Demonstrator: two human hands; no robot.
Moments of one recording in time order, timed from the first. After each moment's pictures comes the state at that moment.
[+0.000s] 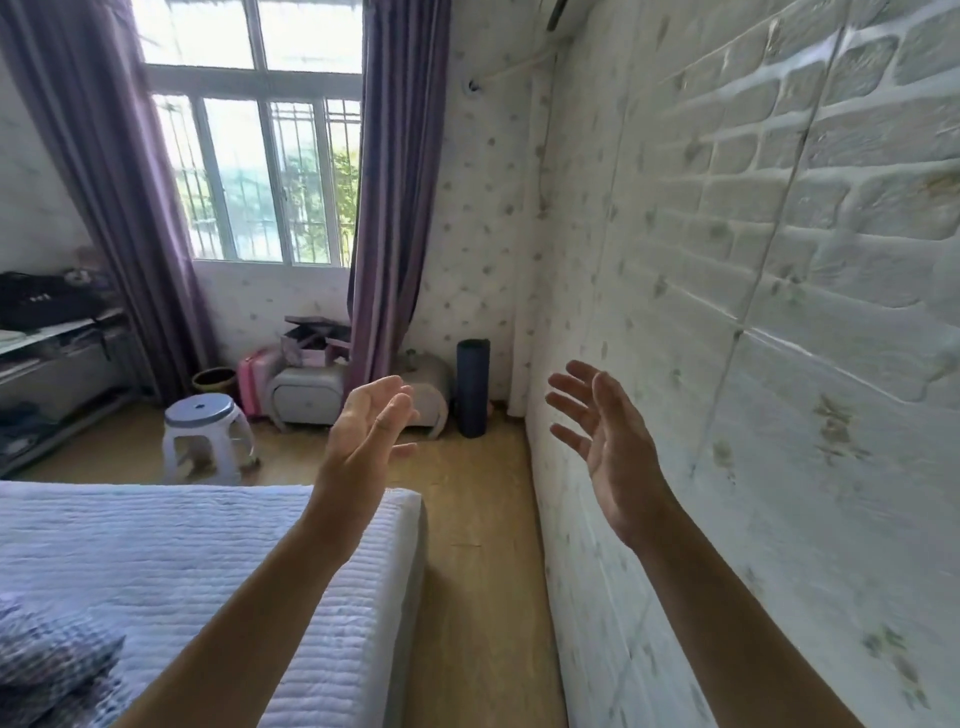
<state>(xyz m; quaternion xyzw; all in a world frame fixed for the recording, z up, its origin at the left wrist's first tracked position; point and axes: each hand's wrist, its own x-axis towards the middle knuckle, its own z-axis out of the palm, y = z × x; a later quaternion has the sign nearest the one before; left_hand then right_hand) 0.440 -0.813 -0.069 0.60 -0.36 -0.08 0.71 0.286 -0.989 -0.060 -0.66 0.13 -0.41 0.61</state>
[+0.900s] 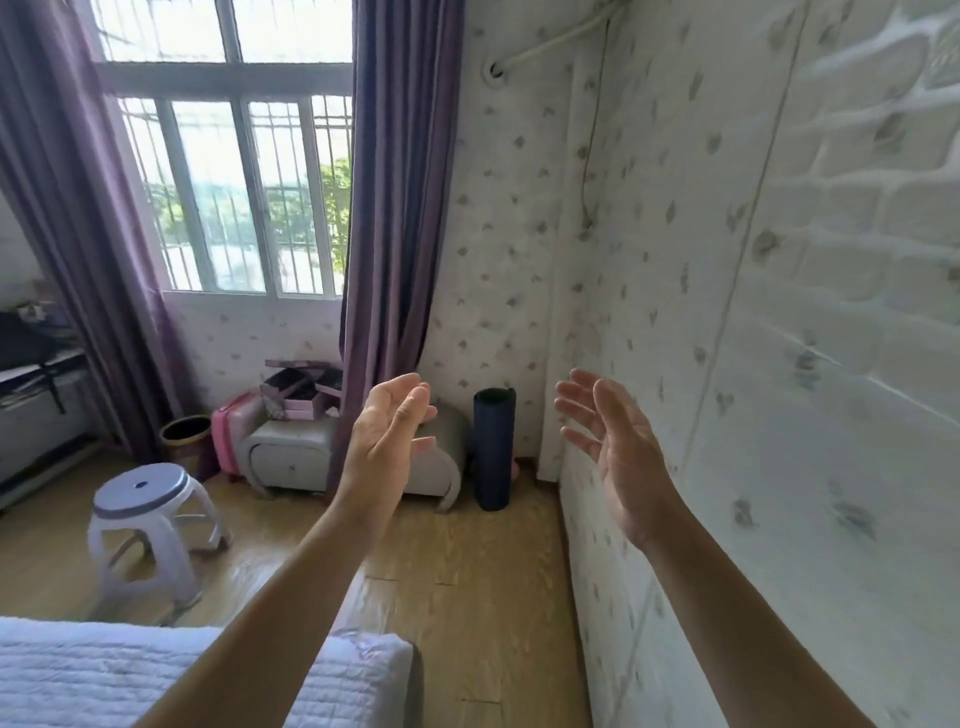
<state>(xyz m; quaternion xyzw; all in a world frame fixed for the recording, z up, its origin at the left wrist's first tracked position) 0.838 -1.221 -0.065 0.60 -0.34 -0.07 0.72 0.687 -1.390 -0.062 -0.67 0.11 -0.40 0.62</state>
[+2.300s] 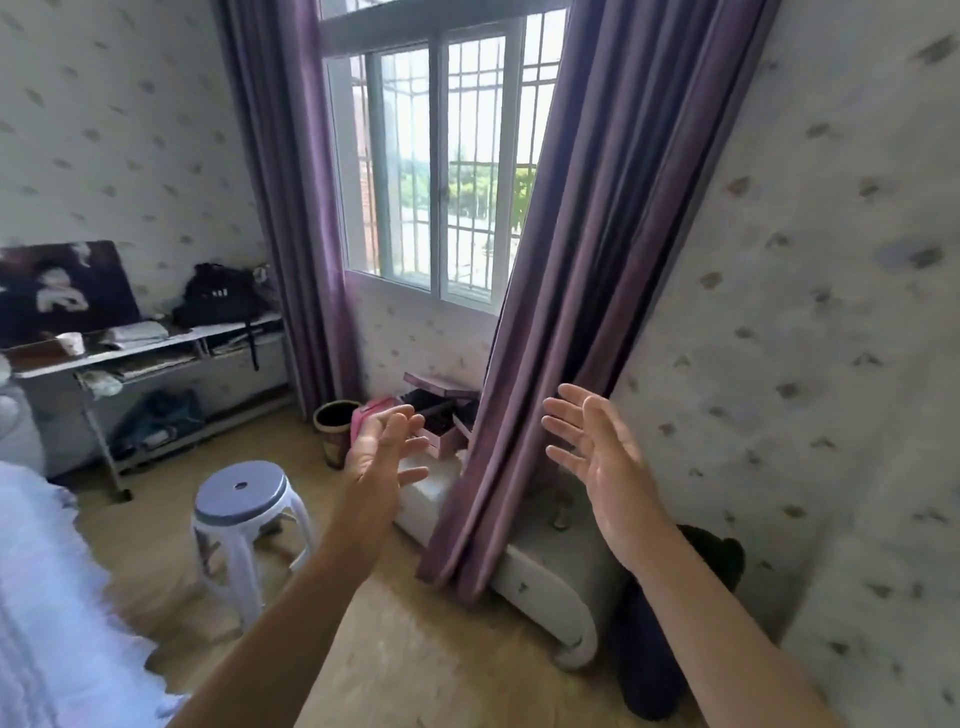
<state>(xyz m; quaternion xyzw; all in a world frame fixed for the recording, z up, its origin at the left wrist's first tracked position) 1.418 -1.556 -0.115 0.64 -0.06 0.11 0.76 1.383 -1.769 -0.092 -0.68 -0.04 -0.16 0.72</state>
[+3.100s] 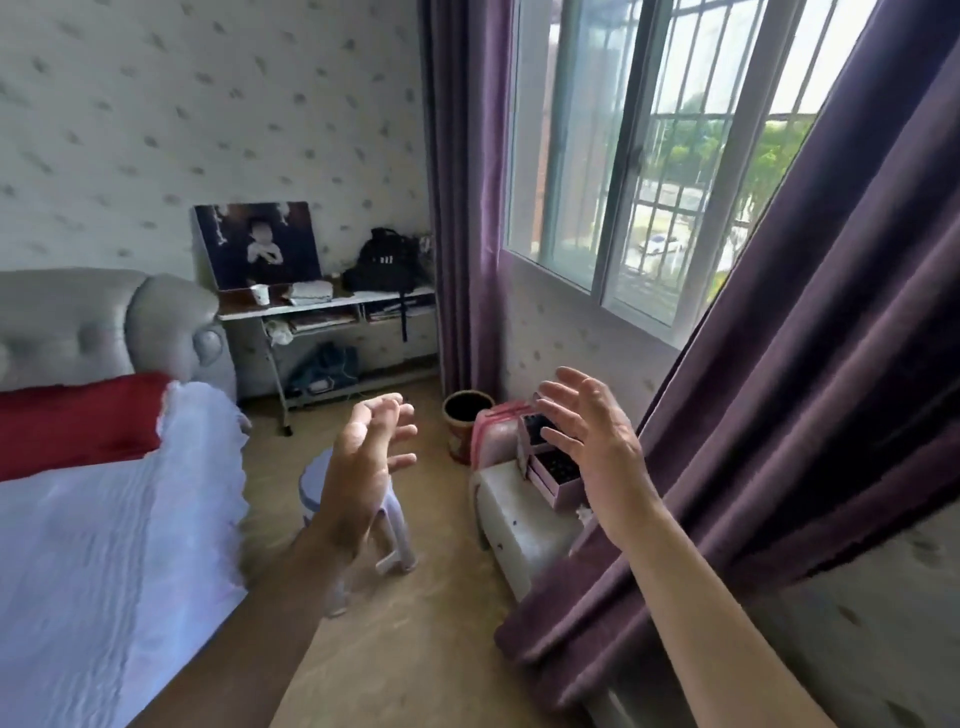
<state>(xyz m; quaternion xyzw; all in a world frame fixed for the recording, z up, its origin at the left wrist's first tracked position) 1.751 -1.543 -0.127 0.67 0.12 0.25 0.69 1.833 -1.752 -0.117 -0.62 -0.17 0.03 0.77</state>
